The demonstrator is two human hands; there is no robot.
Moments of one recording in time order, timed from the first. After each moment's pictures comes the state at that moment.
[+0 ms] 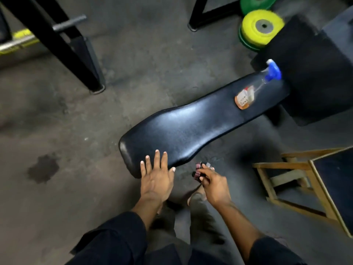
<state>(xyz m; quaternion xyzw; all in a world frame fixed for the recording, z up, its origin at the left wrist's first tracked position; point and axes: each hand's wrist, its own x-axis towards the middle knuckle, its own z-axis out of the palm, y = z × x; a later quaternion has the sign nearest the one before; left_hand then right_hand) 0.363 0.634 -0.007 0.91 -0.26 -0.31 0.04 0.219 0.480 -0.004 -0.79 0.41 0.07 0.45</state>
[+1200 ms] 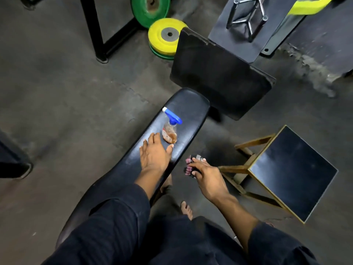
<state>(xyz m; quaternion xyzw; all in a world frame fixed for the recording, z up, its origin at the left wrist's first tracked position) 0.426 0.187 0.014 0.87 -0.38 -0.31 0.08 0.209 0.165 0.027 -0.77 0.49 0.04 0.41</state>
